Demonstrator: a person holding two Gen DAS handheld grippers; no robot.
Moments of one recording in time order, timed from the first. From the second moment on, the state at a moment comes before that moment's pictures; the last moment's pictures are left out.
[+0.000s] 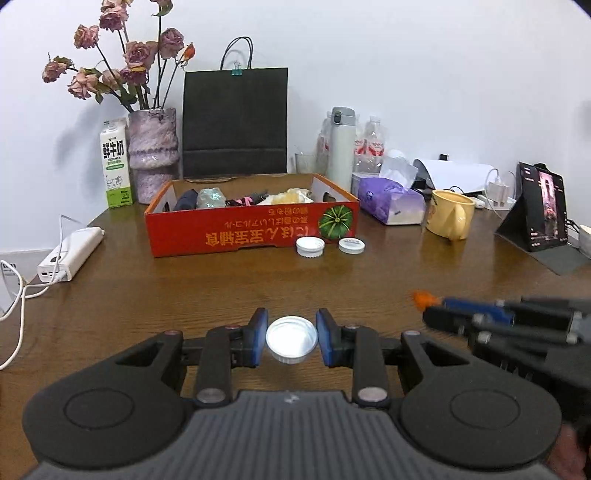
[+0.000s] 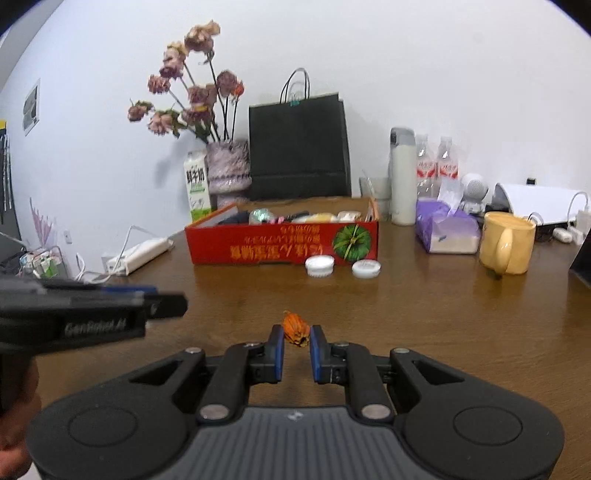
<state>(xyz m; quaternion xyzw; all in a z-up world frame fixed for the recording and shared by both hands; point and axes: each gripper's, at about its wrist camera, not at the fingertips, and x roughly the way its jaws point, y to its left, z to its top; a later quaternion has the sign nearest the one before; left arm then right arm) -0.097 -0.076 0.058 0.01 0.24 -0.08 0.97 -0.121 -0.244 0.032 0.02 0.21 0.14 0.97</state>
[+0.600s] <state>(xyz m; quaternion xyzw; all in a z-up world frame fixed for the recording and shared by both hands) -0.062 -0.070 0.084 0.00 0.19 -0.09 0.98 -0.097 -0.268 0.054 0.04 0.18 0.10 0.98</state>
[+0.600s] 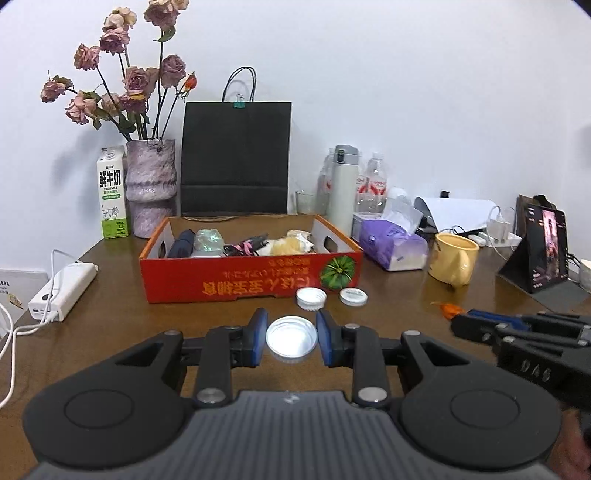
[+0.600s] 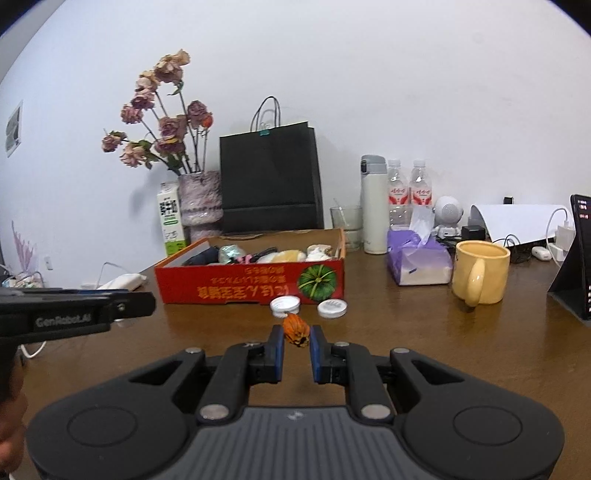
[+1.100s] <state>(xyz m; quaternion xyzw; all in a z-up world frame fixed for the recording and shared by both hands) 0.088 -0.018 0.127 -0.03 0.19 -0.08 0.98 0.037 -0.279 0.119 0.02 0.15 0.12 0.98</state>
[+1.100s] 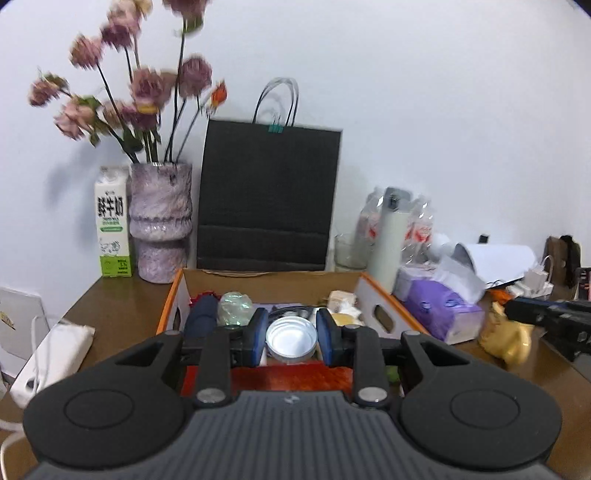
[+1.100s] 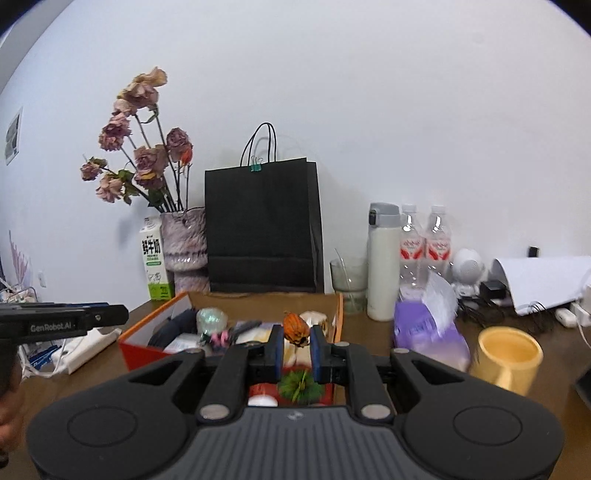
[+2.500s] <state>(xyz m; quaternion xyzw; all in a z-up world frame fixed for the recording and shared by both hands) 0.110 -0.010 0.105 0.03 0.27 -0.05 0.96 0.161 -0.228 0.092 0.03 0.32 0.16 0.93</state>
